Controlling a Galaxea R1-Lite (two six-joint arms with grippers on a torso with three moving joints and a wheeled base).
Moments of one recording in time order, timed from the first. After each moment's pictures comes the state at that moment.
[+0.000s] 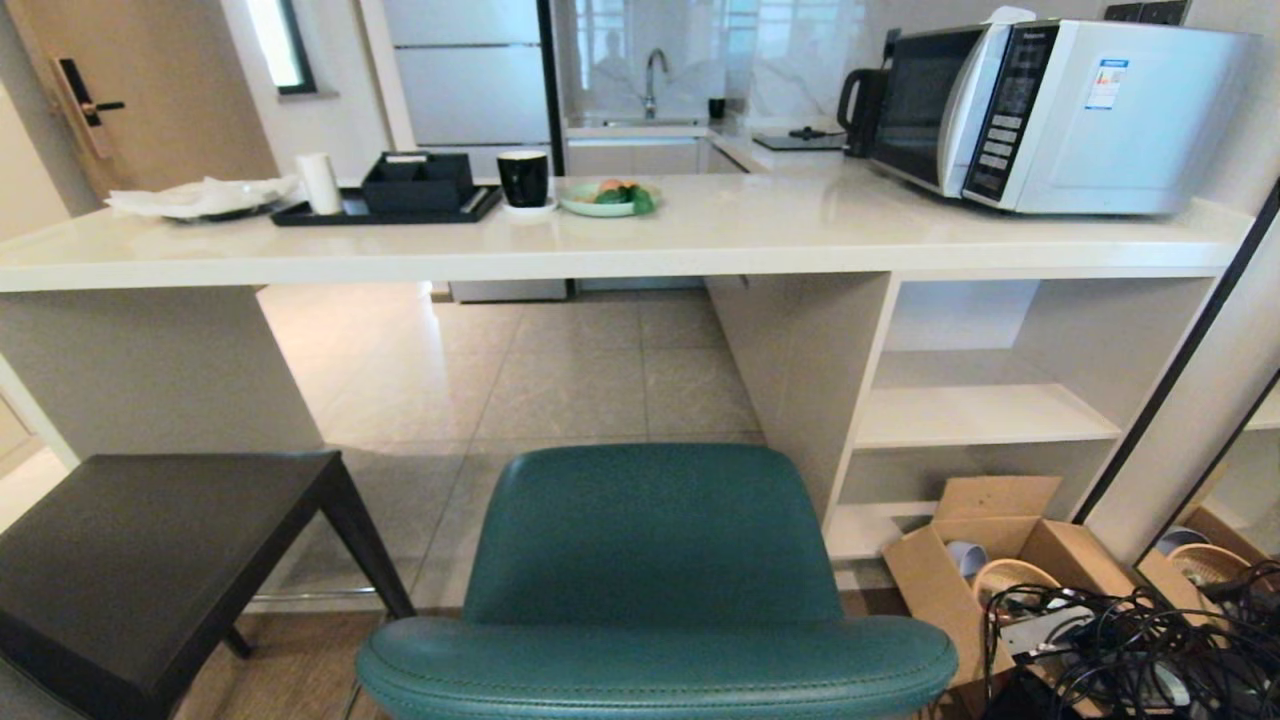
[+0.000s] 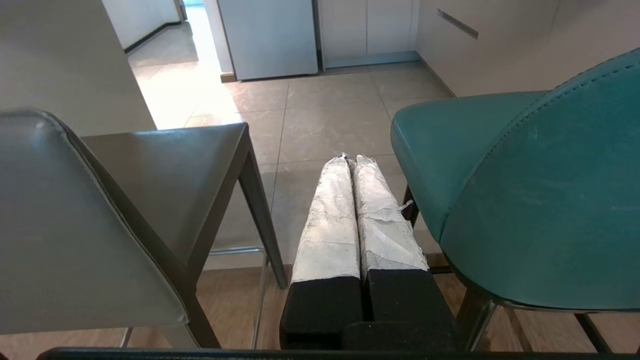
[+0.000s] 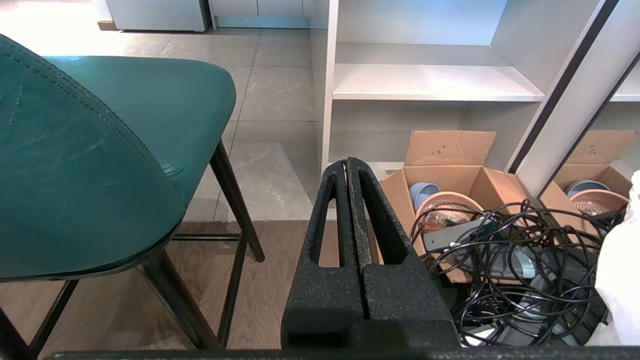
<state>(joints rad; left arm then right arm) 0.00 0.00 0.00 -0.10 -0.04 0.08 0.00 0.00 0.00 0.00 0.01 -0.06</state>
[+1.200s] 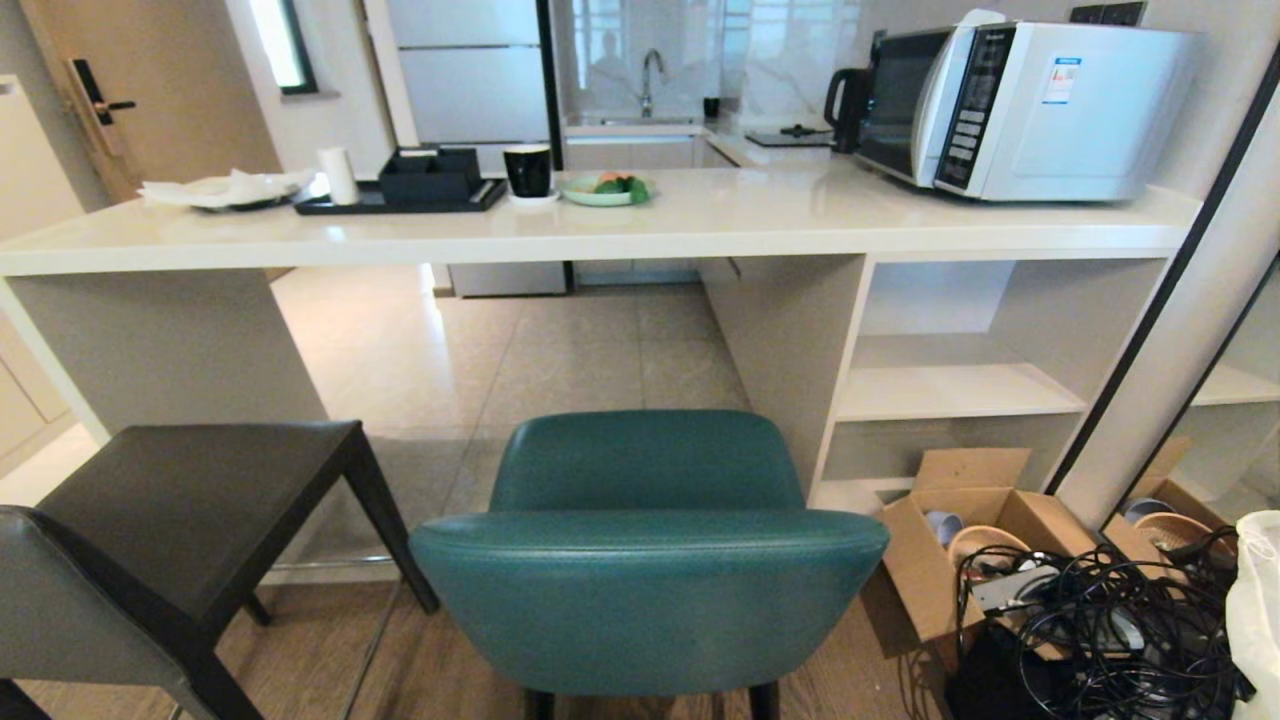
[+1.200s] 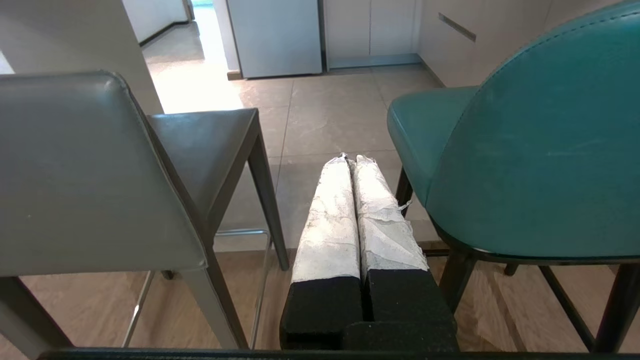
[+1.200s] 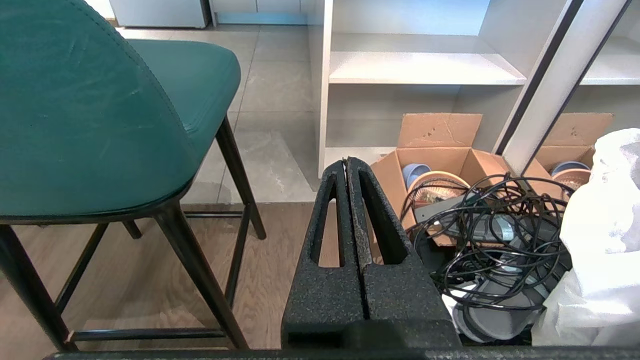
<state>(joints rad) 0.00 0.00 0.00 -0.11 -0.02 0.06 0.00 0.00 0.00 0.00 0.01 -0.06</state>
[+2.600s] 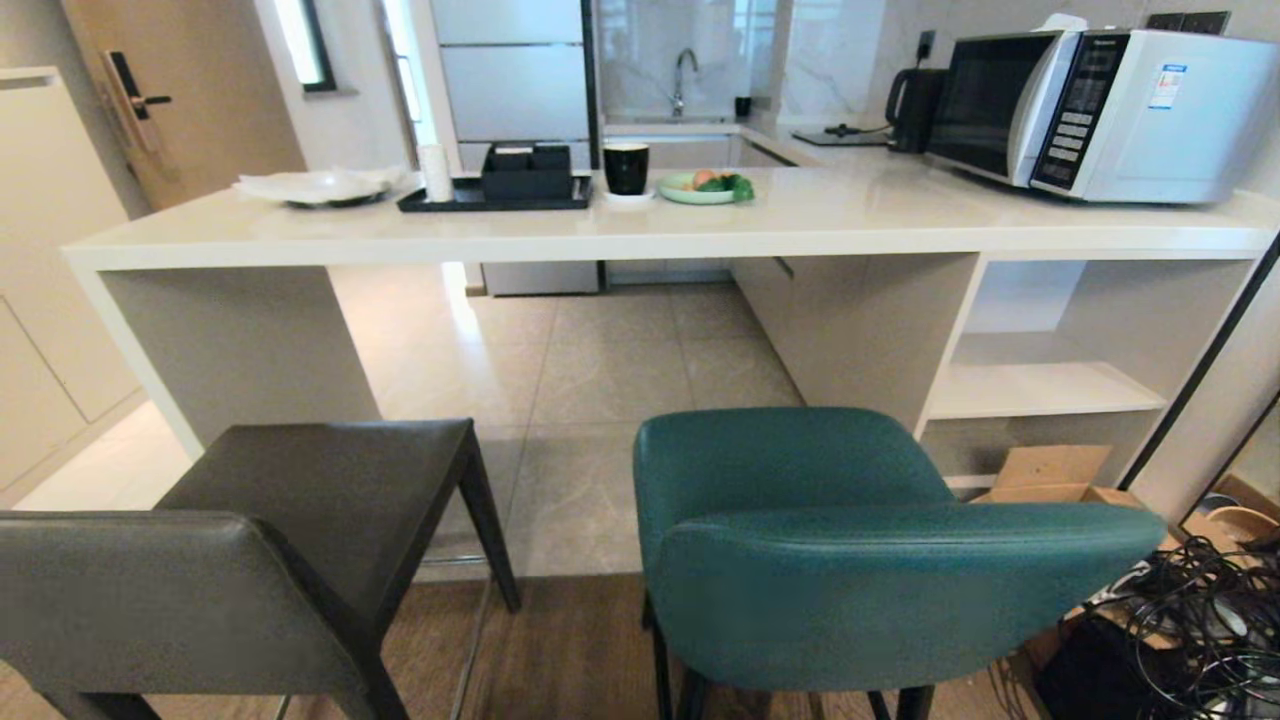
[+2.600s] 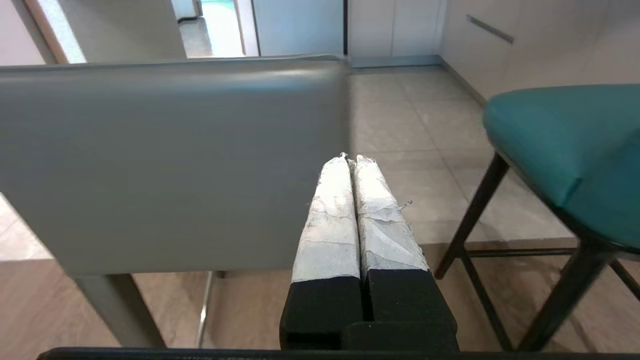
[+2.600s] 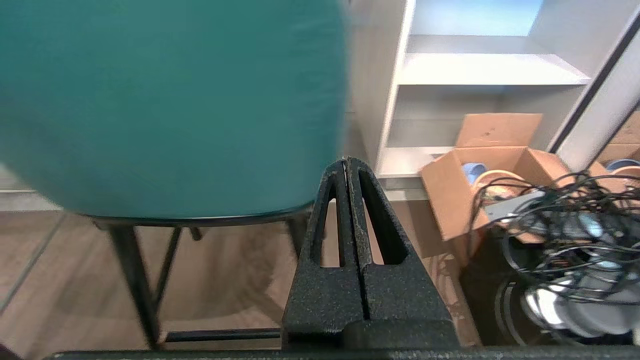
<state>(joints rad) 0.00 0.00 0.00 -0.11 -0.01 0.05 0.00 0.00 0.00 0.00 0.01 -0.05</state>
